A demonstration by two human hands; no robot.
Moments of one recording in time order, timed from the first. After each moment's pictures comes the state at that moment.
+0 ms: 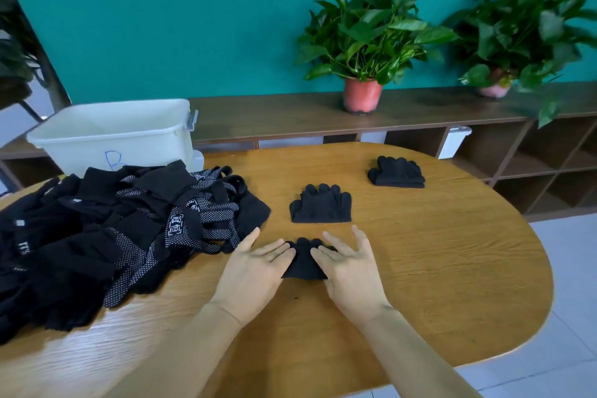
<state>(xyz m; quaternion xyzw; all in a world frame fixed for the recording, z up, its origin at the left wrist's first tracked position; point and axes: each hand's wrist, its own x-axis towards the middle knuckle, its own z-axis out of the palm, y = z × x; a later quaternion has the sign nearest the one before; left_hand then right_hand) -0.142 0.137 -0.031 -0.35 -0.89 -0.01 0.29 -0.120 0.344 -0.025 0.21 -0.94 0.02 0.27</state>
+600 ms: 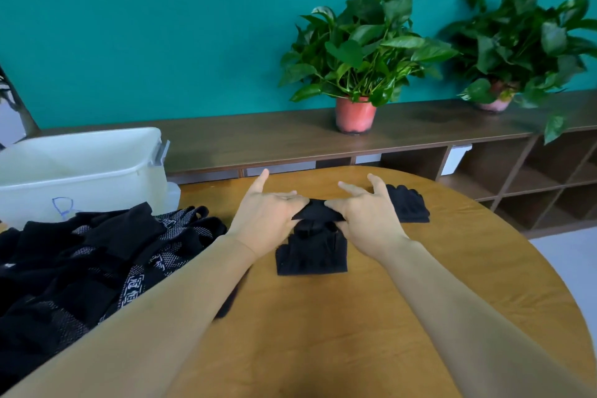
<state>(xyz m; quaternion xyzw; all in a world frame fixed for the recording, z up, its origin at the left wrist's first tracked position) -0.287 0.193 0.066 -0.34 -0.90 -0.03 0.26 -0.252 0.393 0.084 0.15 -0.98 -0.02 0.16</state>
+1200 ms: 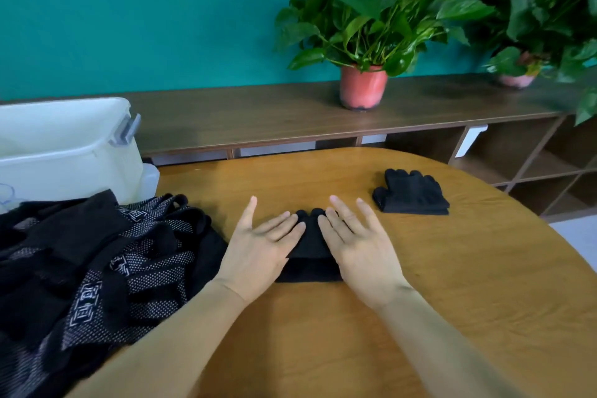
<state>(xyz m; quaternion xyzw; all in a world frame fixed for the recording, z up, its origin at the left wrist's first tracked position) -0.295 0.189 -0.025 -0.33 -0.91 0.01 0.23 -0.265 0.394 -0.015 0.21 -0.94 -0.09 0.25</state>
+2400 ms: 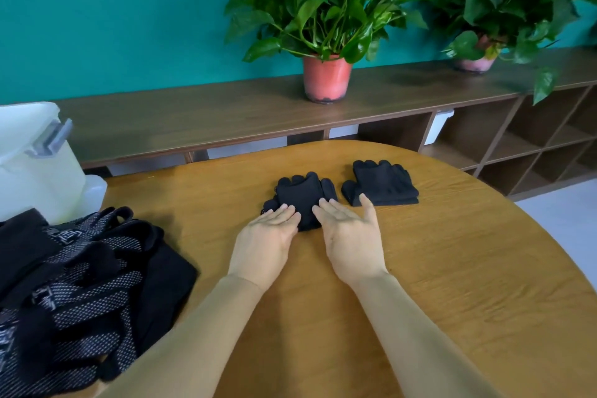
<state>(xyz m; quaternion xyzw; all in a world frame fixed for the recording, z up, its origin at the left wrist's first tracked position) -0.338 0.260 -0.062 -0.32 -0.89 -0.16 0.26 -0.302 0.429 -0.057 0.07 -0.94 0.04 0.33</state>
